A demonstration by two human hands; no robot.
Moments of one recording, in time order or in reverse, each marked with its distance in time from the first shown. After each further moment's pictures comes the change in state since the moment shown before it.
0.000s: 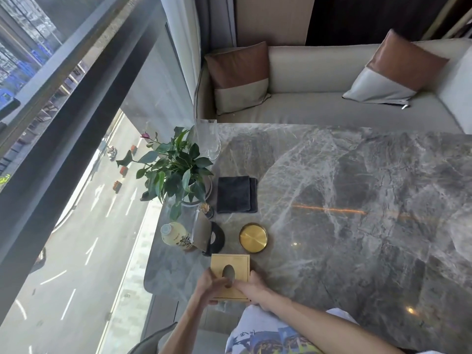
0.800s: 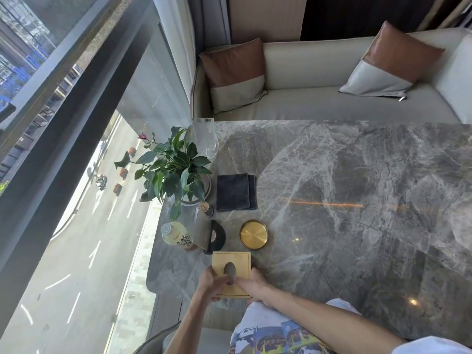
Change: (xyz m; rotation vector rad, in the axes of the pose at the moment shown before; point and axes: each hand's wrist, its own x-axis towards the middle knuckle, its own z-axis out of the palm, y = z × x) left_hand 0.000 -0.001 0.000 -0.002 0.006 -0.016; right_hand 0.019 0.013 0.005 -0.040 -0.008 0.032
